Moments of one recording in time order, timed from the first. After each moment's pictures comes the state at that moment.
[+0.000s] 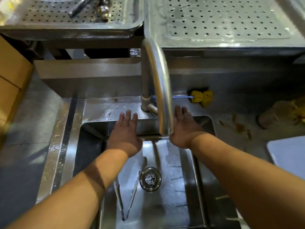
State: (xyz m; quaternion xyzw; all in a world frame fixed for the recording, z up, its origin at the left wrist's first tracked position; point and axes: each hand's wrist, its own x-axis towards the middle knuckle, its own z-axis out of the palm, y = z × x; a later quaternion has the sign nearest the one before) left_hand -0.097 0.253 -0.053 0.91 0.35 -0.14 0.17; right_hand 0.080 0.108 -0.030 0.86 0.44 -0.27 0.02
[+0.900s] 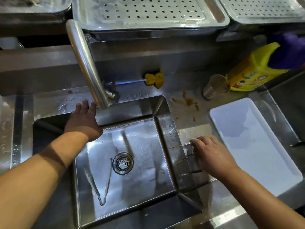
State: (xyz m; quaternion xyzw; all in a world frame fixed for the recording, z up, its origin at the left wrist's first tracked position) left_hand -0.089 0.248 -0.031 0.91 0.33 -0.20 0.12; right_hand 0.046 -0.170 0.005 0.91 0.35 -0.19 0.09
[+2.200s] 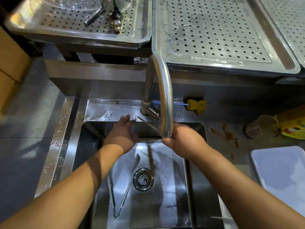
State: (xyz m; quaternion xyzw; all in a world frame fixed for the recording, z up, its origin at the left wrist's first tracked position) left_hand -0.105 0.265 -0.035 0.87 0.37 -0.09 0.31; right_hand 0.050 0.085 0.039 0.84 0.45 -0.27 -0.14
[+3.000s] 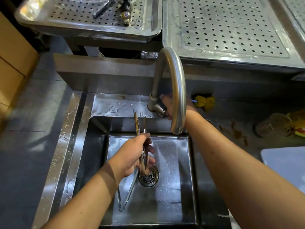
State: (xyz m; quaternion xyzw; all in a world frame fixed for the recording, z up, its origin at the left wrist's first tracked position) left_hand -0.130 0.204 0.008 0.41 0.49 -0.05 0.76; right_hand 0.085 0.183 0.023 0.87 0.18 -0.34 -0.30
